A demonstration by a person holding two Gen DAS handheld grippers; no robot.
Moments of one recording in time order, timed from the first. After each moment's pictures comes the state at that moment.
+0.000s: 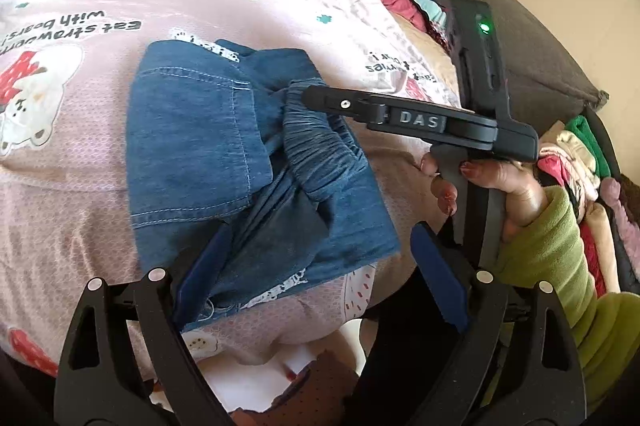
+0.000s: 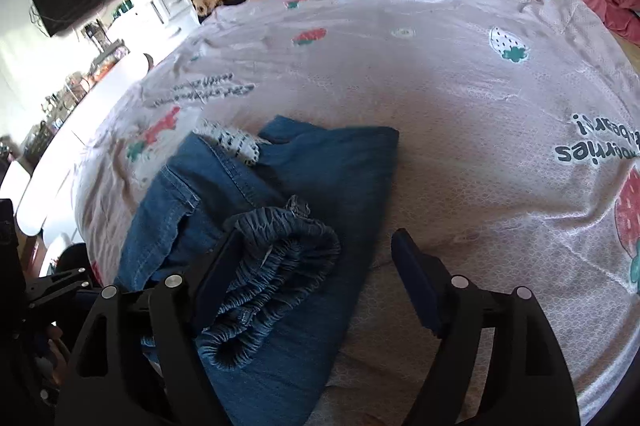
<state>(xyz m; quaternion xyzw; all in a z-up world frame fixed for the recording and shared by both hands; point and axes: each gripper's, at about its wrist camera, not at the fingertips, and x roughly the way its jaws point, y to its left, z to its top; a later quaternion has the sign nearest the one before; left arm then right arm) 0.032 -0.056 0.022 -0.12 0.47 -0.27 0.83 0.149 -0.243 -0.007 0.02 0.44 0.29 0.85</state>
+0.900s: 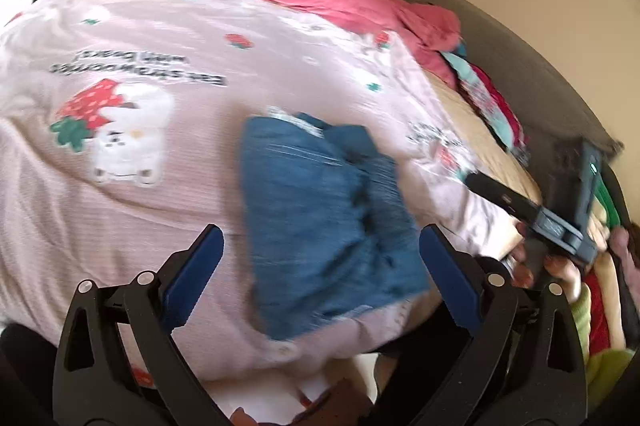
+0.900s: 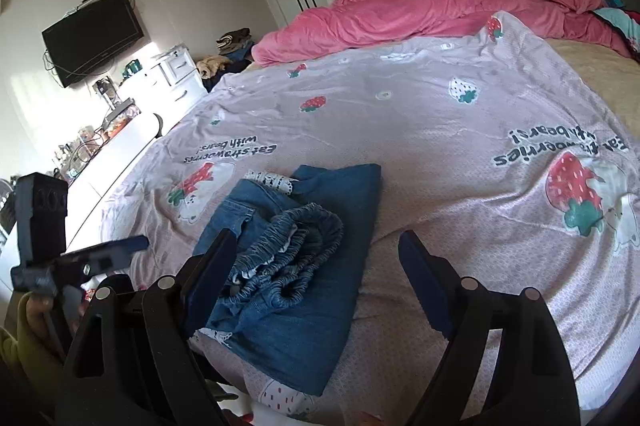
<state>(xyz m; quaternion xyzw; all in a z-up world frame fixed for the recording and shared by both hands) 0.035 0.024 0.056 -0.16 0.41 -0.19 0.88 0.075 -0.288 0.048 0.08 0.36 0.26 0.89</state>
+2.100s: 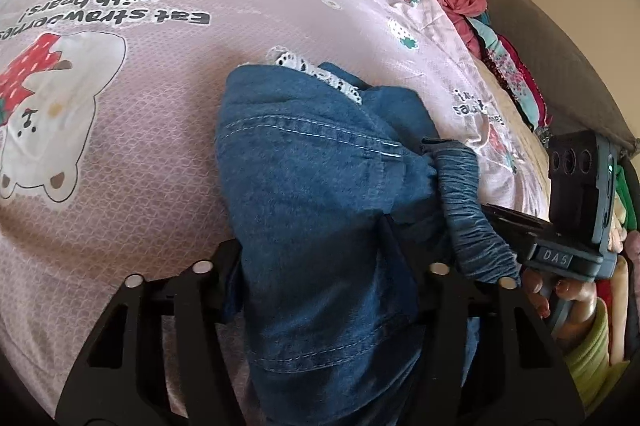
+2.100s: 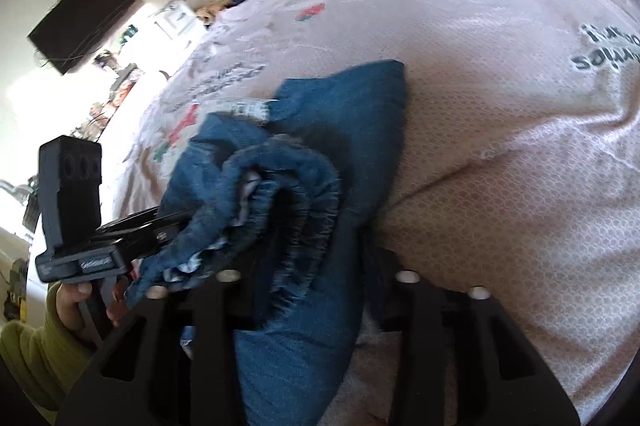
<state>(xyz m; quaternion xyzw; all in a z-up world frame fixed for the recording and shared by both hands) 0.111 -0.017 -0.018 -0.15 0.48 -0.20 0.84 0.134 -0.258 -0.031 0.11 0.47 0.32 0.81</state>
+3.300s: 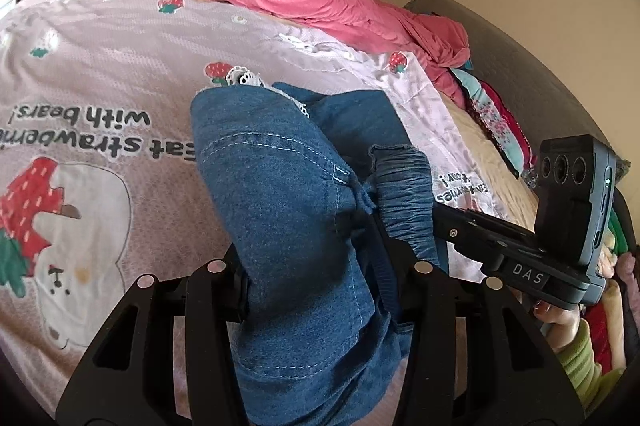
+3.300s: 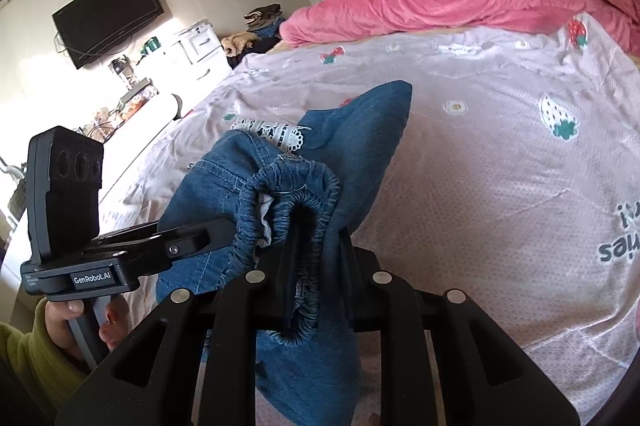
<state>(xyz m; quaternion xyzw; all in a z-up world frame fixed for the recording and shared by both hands) 0.168 0.006 0.037 -0.17 0.40 -0.21 0.88 0.197 -0.204 0.030 0.06 0.38 0.33 0.86</state>
